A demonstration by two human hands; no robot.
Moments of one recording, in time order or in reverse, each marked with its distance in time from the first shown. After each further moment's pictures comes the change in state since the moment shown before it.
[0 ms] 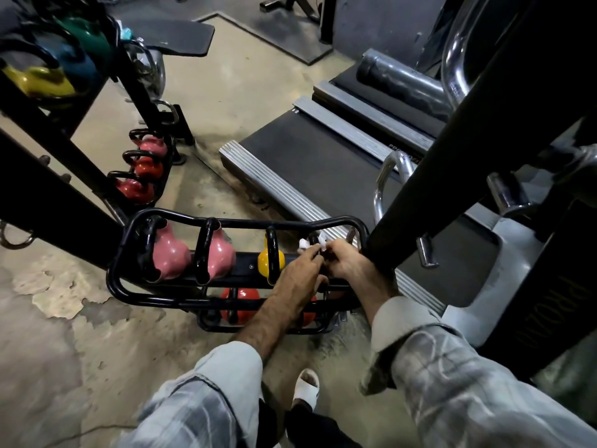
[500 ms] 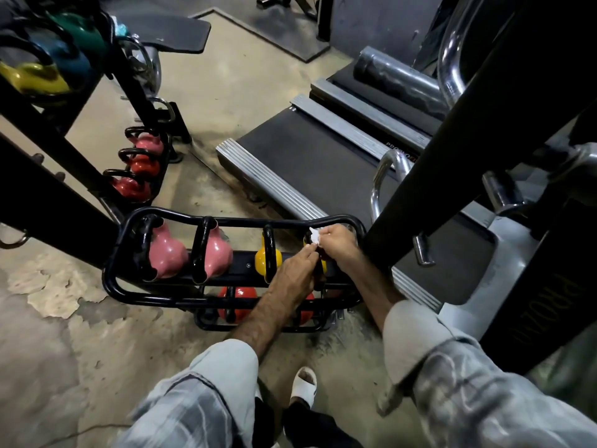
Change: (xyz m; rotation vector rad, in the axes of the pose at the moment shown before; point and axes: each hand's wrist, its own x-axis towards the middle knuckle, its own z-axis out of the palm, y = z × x) left_hand 0.005 -0.012 0.013 -0.016 0.038 0.013; right_hand -0.026 -0.015 0.005 -0.795 0.285 -0.507
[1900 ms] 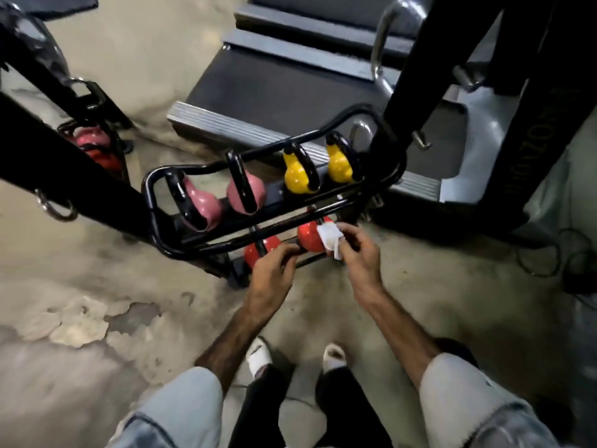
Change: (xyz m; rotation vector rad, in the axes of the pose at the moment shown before) left_hand -0.199 -0.157 -0.023 -0.376 0.067 0.104; right_hand -0.206 0.098 0.193 0.665 0.474 -0.060
